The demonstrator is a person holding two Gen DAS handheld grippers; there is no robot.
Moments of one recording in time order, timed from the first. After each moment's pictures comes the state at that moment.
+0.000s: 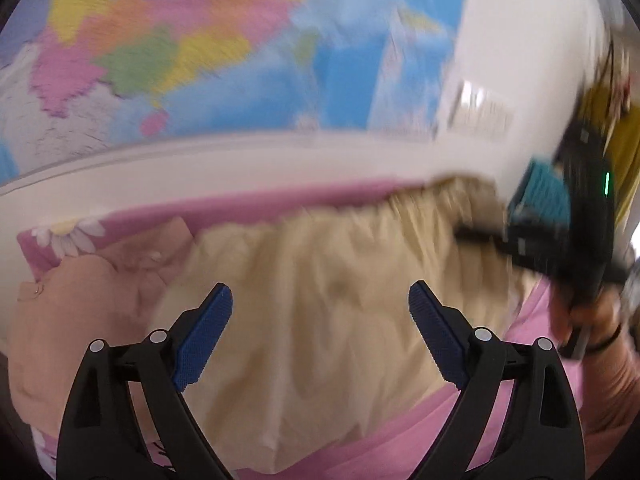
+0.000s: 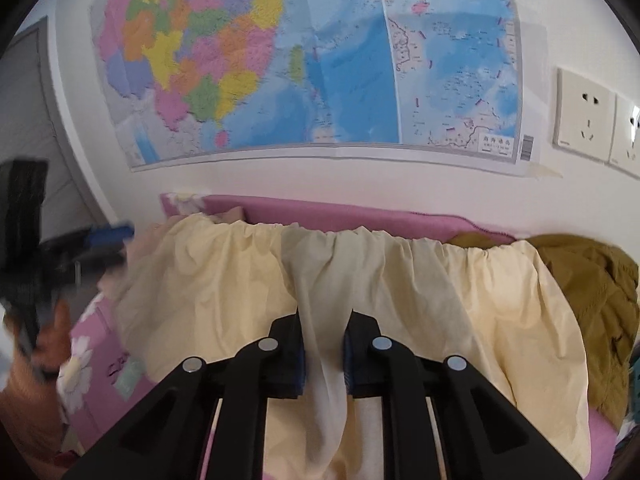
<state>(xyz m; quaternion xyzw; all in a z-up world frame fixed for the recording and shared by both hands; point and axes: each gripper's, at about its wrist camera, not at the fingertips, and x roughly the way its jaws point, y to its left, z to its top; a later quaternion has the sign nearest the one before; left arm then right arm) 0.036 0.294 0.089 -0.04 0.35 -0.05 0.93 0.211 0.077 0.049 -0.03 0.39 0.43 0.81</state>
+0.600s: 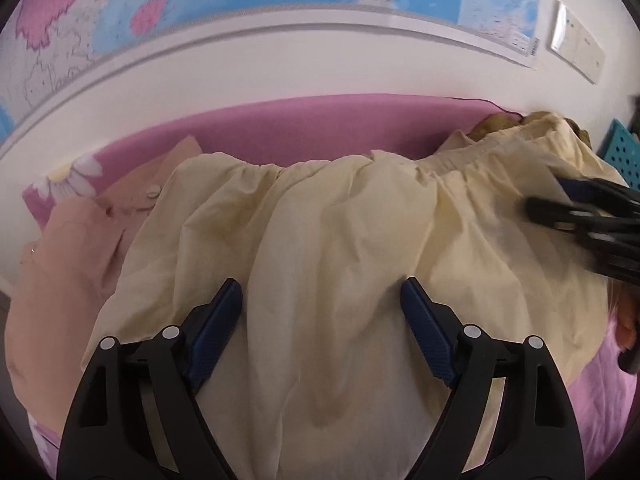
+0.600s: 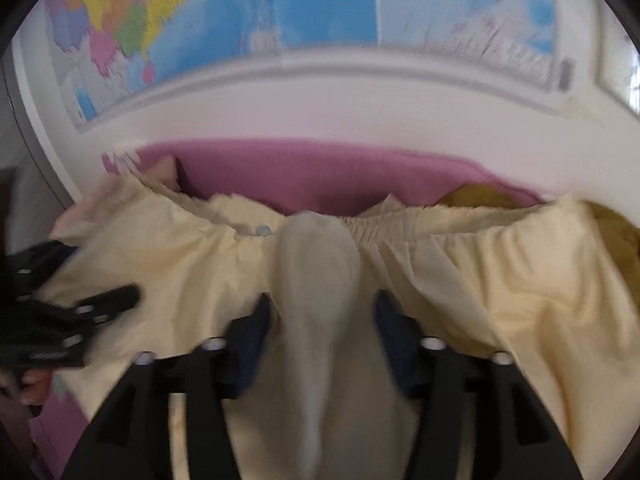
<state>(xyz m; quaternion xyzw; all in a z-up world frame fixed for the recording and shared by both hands) 0.093 0.308 0.001 -0.04 0.44 0.05 0.90 0.235 0.096 -0.008 -0.06 0.42 0.41 0.81</state>
